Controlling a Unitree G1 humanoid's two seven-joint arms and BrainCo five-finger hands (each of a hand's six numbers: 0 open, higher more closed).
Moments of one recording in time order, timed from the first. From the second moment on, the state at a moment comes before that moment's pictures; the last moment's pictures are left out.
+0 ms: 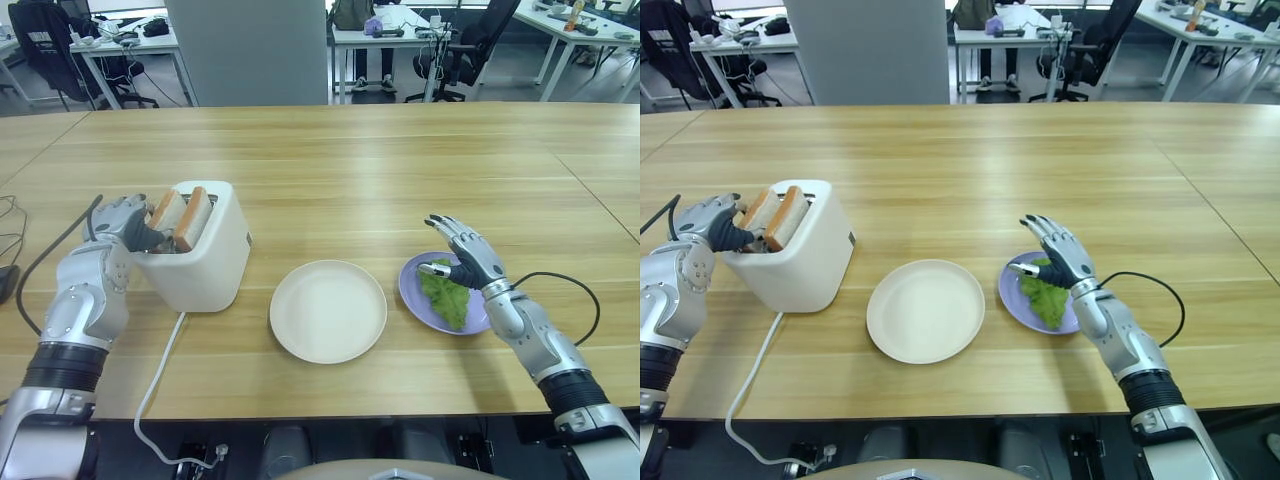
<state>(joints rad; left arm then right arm) -0.32 0.85 -0.02 0.21 0.72 0.26 -0.24 -0.27 -0.55 0.18 0.41 -0.75 -0.35 -0.20</state>
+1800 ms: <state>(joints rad) -0.30 0.48 -0.24 0.02 0.30 0.06 -0.44 -0.30 -0.76 0.41 0.28 -0.98 -0.09 0.20</state>
